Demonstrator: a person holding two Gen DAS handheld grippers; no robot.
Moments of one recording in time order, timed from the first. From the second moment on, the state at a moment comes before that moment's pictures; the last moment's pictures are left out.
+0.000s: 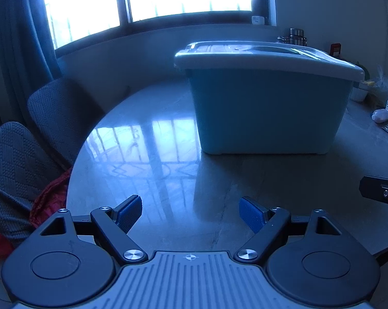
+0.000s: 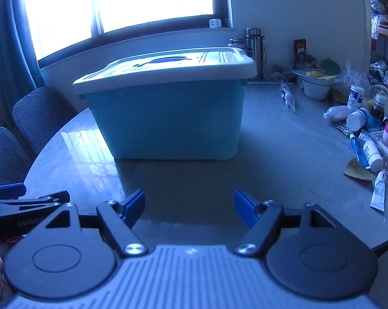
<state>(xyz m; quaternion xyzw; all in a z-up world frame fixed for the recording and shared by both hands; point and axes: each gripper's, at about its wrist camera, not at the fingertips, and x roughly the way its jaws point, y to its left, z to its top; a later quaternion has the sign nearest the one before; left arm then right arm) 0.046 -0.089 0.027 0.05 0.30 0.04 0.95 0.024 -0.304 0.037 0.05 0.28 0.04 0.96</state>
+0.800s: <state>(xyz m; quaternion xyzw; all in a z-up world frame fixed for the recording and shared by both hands) 0.056 -0.101 0.019 0.07 0.30 0.04 0.95 0.028 -0.307 0.027 0.05 0.29 0.05 0.95</state>
